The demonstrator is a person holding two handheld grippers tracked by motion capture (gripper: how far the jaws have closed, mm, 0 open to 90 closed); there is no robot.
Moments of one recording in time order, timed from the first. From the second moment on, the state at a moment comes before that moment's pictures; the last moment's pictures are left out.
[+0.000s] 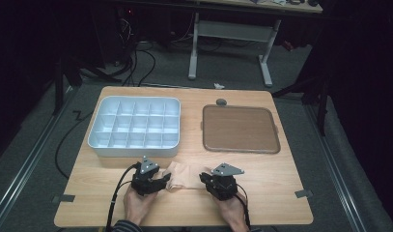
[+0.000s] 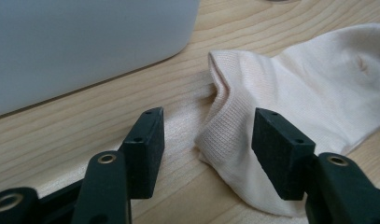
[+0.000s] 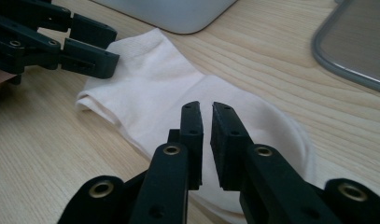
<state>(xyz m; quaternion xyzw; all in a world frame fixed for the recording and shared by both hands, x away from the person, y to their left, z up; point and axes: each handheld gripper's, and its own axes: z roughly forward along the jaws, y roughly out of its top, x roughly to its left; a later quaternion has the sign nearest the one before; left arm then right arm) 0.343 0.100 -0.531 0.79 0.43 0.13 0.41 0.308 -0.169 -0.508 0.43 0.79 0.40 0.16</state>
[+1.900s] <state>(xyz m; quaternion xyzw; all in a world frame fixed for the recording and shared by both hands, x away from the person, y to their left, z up) 0.342 0.099 -0.531 0.80 0.43 0.09 0.41 0.309 -0.126 -0.532 0.39 0.82 0.38 0.15</state>
